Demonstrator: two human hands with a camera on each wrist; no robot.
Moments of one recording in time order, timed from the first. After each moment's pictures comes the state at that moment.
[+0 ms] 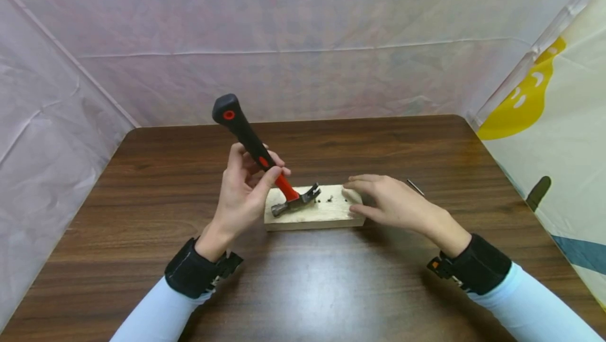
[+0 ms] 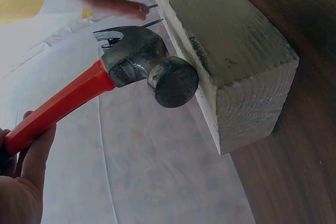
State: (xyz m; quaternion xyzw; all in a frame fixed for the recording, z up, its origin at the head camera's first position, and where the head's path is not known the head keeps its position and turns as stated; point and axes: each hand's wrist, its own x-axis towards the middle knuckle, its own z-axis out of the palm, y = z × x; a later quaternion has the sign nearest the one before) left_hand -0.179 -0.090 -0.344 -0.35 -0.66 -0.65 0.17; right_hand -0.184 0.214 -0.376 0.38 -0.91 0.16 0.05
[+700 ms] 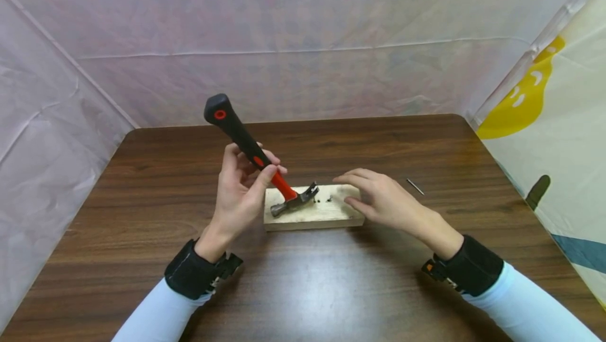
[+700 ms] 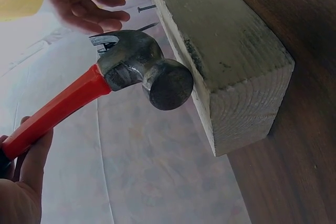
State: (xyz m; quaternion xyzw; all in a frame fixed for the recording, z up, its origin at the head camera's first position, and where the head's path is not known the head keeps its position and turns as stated) left_hand -0.178 -0.091 -0.344 -0.34 -0.64 -0.65 0.19; right_hand -0.186 0.200 -0.378 0.42 -0.86 0.25 0.15
